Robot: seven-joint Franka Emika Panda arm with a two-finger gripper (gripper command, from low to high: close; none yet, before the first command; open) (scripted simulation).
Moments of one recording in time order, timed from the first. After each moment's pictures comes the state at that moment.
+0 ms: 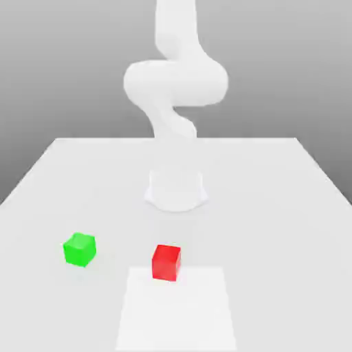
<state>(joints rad) -0.01 -0.74 0.00 -2.37 0.00 2.35 0.81</state>
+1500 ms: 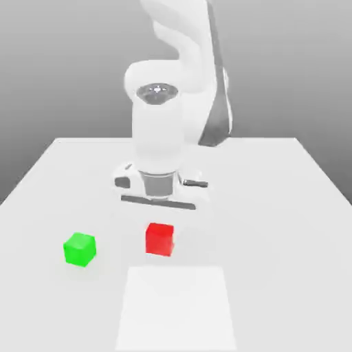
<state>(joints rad) -0.13 -0.18 -0.06 -2.97 -0.04 2.80 0.88</state>
